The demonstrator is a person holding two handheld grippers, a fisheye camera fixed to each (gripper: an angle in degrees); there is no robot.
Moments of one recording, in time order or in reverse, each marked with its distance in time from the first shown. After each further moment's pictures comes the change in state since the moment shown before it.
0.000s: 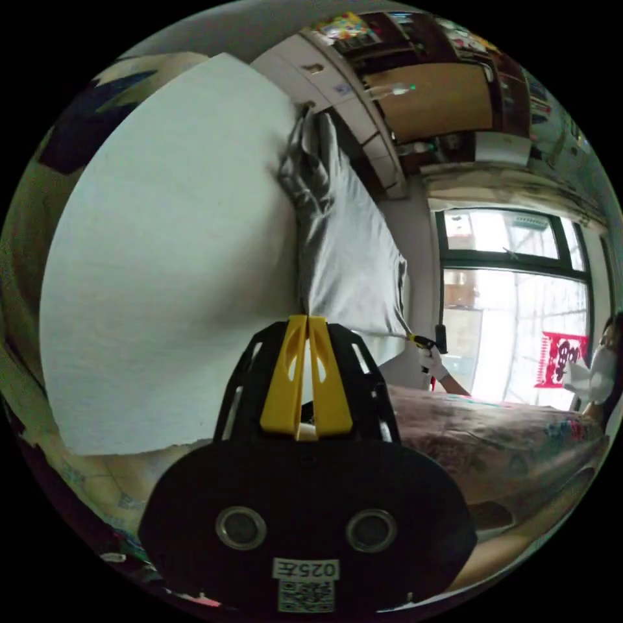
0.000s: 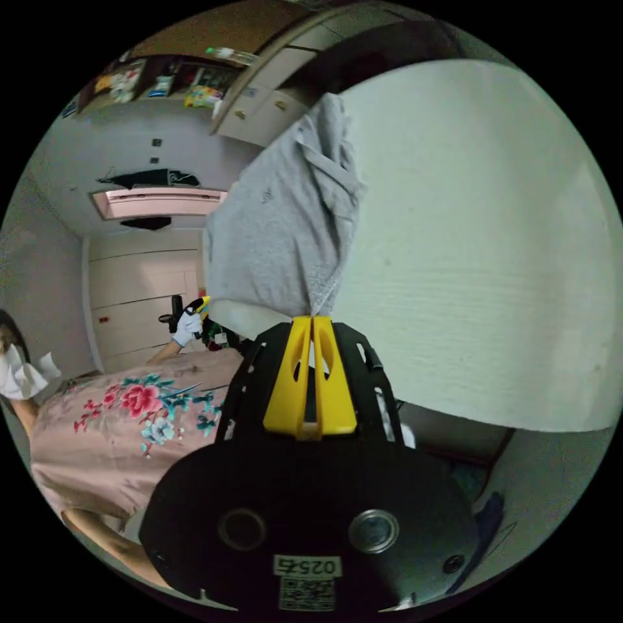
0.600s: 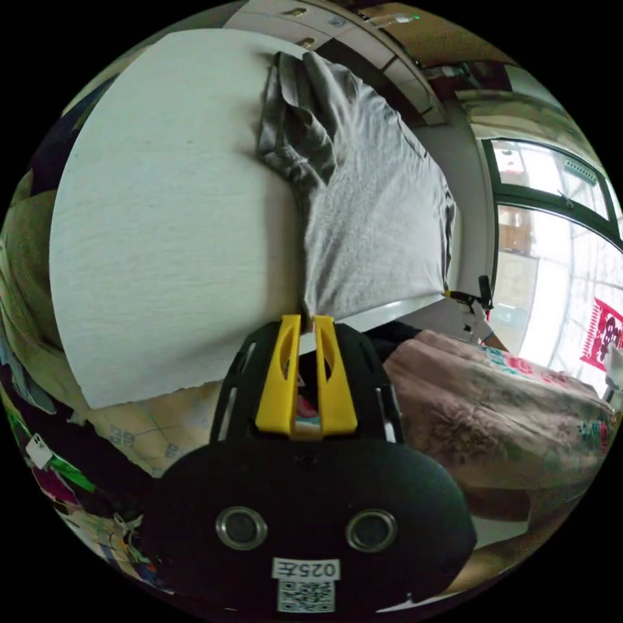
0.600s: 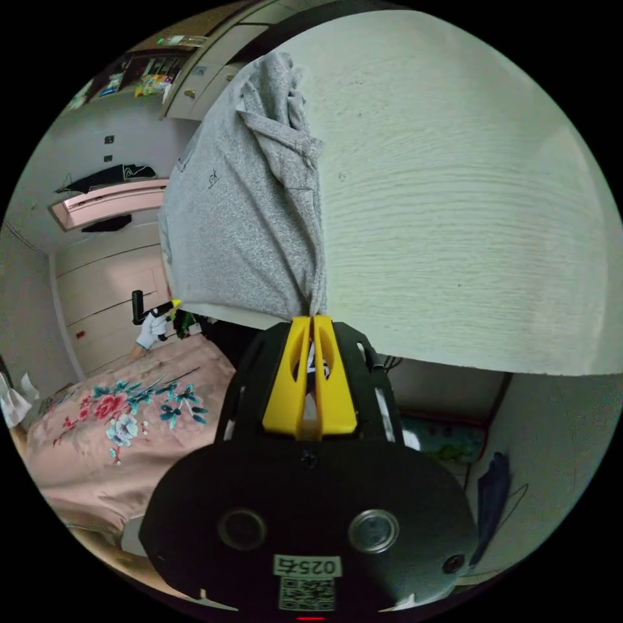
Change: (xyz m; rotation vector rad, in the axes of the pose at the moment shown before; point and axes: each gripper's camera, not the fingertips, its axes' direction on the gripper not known) left arm 0.050 0.043 0.040 -0.290 -0.260 0.062; right arm -0.106 -0.028 -0.031 -0.095 0.094 0.092
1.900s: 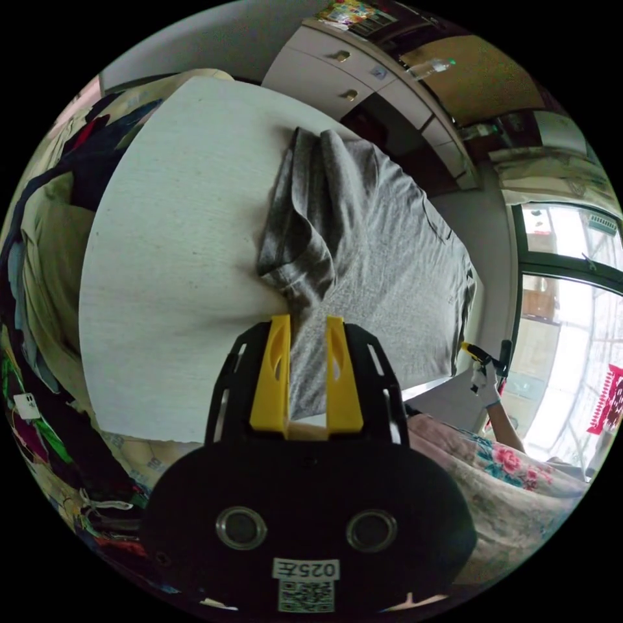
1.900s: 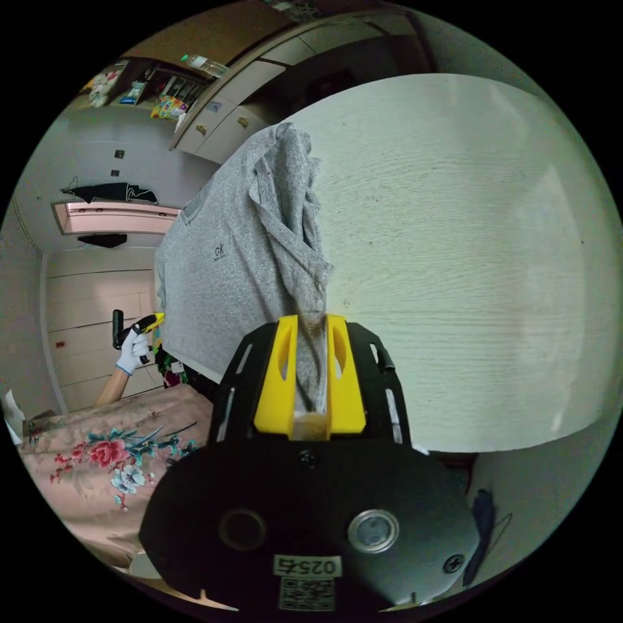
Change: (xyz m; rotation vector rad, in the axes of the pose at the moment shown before) left arm 0.048 0.012 0.006 0.211 -0.130 -0.179; right arm -0.072 -0.028 -0.069 0.213 0.110 -0.036
